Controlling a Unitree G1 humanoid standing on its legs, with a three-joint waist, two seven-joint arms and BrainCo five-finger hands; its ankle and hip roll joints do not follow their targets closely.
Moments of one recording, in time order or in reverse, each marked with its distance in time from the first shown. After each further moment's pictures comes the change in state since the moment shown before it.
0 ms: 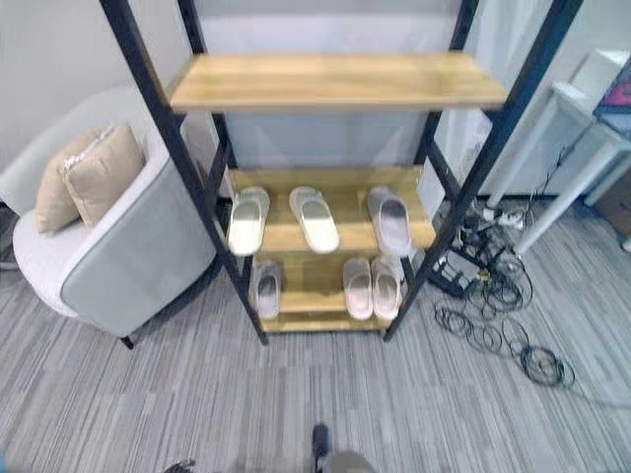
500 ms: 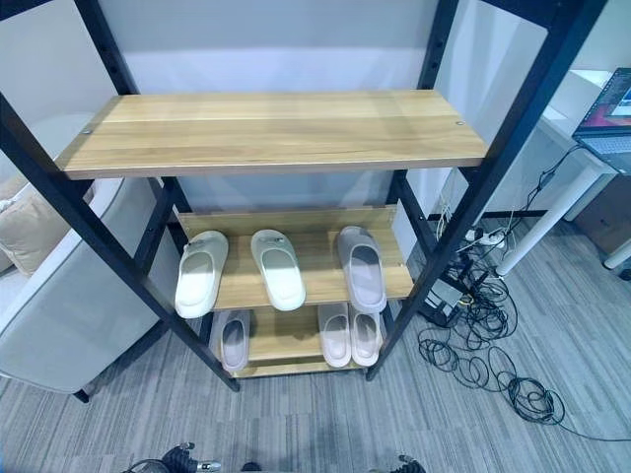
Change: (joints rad) left arm -0.052 0.017 -0.067 -0.064 0.005 0.012 0.016; right arm -0.046 -0.010 0.057 -0.146 -0.019 -0.030 -0.035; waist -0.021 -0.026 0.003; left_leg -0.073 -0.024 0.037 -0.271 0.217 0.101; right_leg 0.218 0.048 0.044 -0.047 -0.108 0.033
